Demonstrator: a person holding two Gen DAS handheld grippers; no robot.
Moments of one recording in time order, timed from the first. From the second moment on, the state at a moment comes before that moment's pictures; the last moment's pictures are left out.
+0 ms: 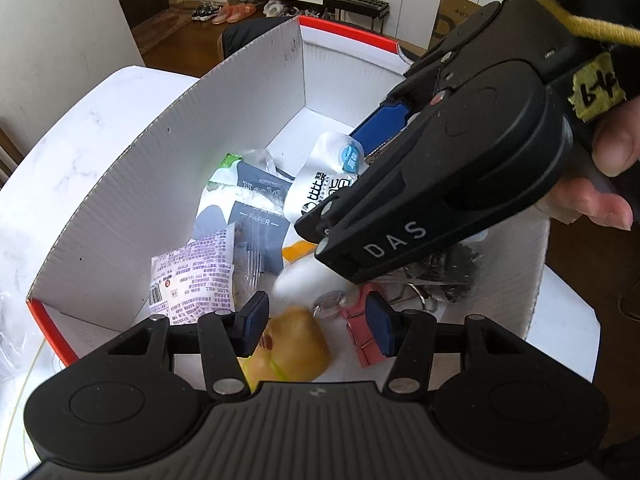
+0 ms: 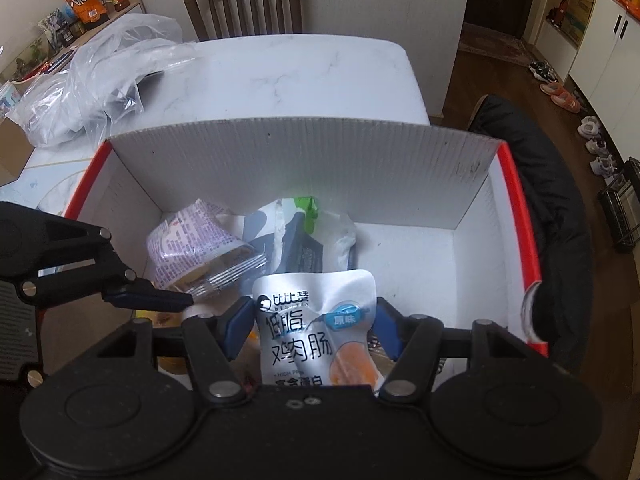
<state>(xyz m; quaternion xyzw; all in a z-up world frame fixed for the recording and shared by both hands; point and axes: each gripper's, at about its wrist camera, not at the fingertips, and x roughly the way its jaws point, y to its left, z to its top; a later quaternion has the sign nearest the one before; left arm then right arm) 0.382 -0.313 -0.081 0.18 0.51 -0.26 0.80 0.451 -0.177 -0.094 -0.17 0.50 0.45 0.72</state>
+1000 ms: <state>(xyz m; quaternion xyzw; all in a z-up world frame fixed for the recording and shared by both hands) 0.364 -0.267 -0.040 0.09 0.46 -0.23 0.85 0.432 -0.203 -0.041 -0.15 0.46 0.49 0.73</state>
